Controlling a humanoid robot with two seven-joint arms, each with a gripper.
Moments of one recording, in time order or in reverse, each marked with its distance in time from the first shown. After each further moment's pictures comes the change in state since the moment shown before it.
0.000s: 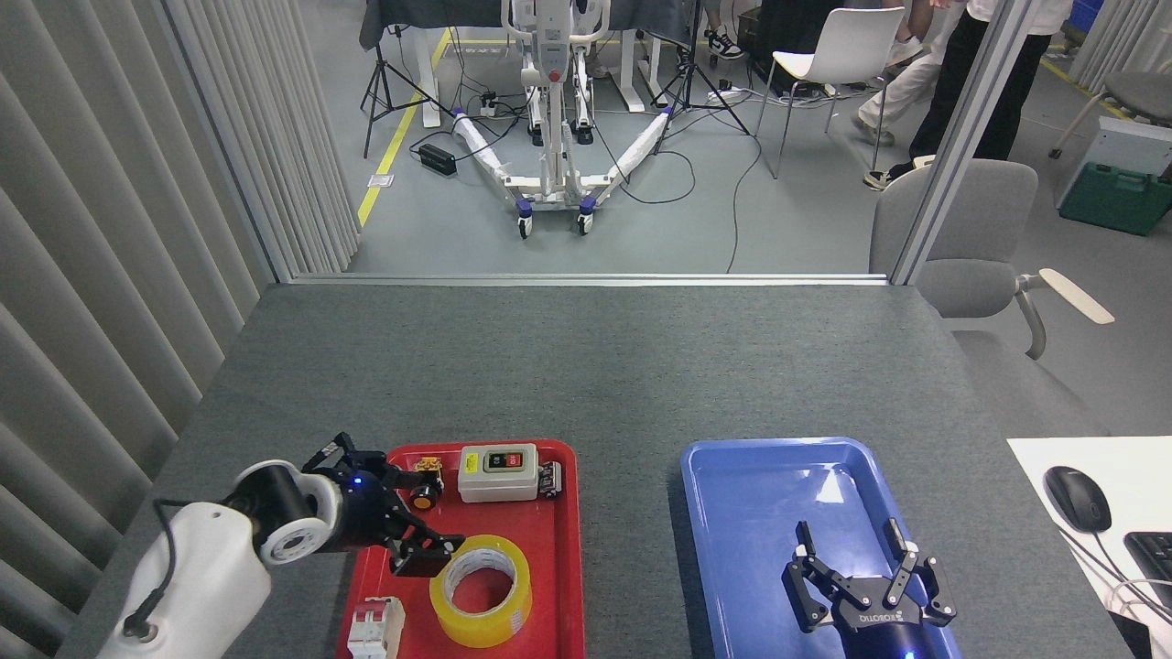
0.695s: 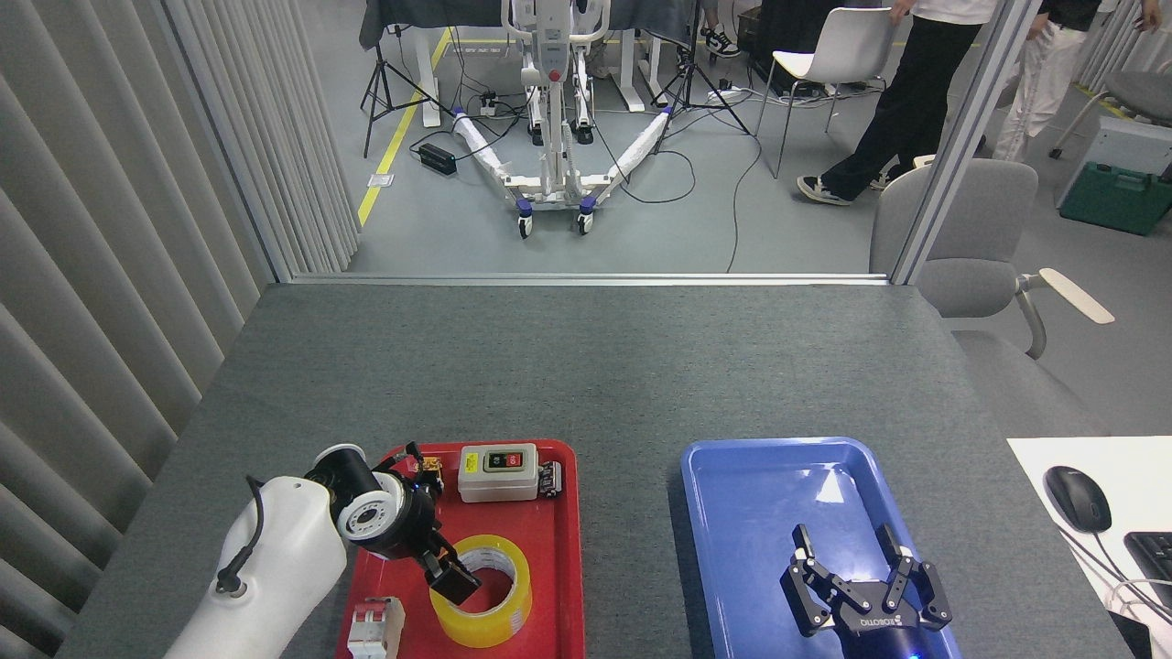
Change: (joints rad) left arm -0.098 -0.152 -0.022 0.204 0.028 0.003 -0.361; right arm 0.005 -0.003 -0.008 0.009 -0.090 -0.066 -0.010
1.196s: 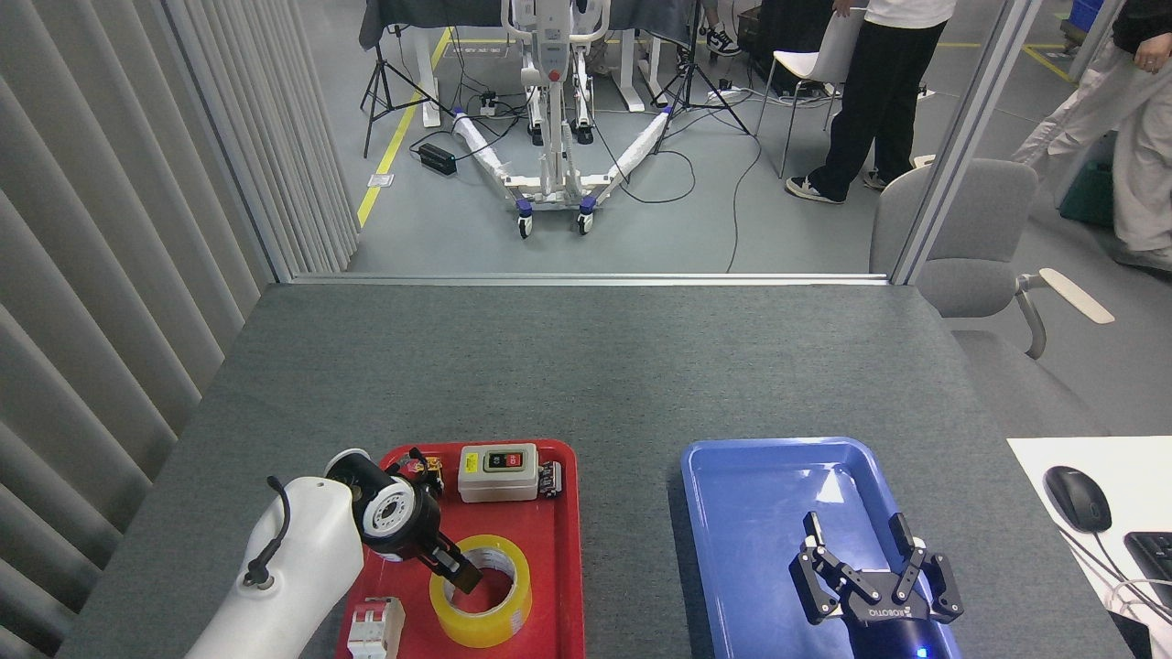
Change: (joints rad) left arm -0.024 -0.051 0.004 0.121 -0.044 0.206 -0.012; right arm 0.000 0.047 -0.072 -0.028 0.052 -0.021 -0.005
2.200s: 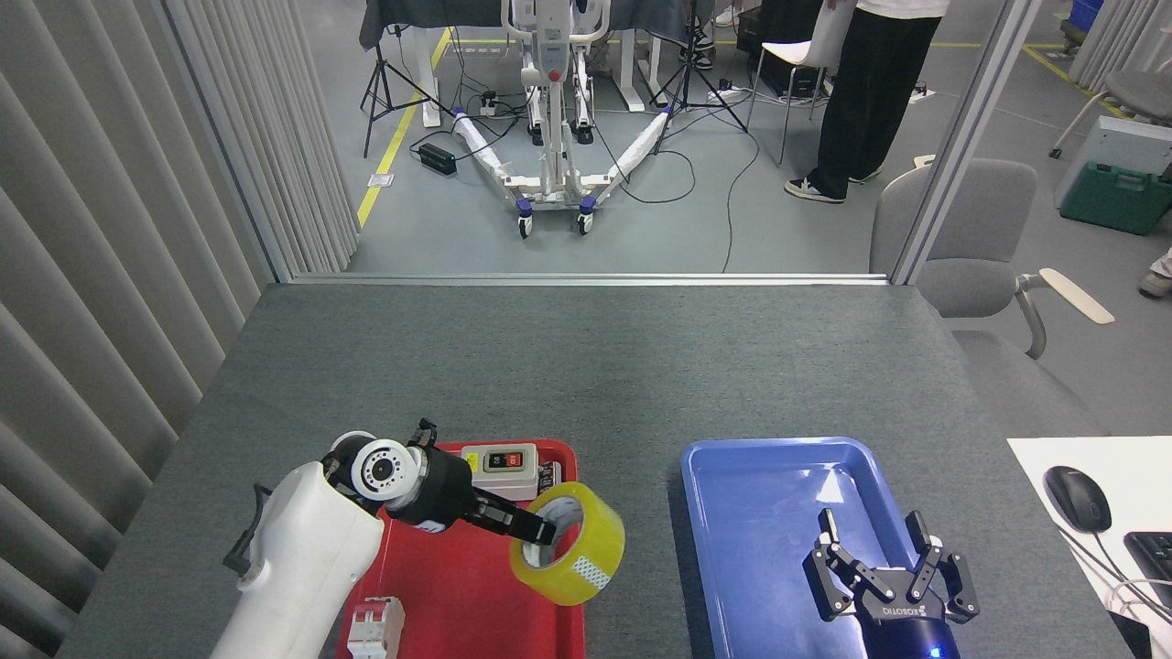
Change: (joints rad) left arm 0.007 -0.095 0.187 -0.061 0.491 -0.038 -0.084; right arm 0.005 0.013 -0.048 -0.004 0.031 -0.014 0.007
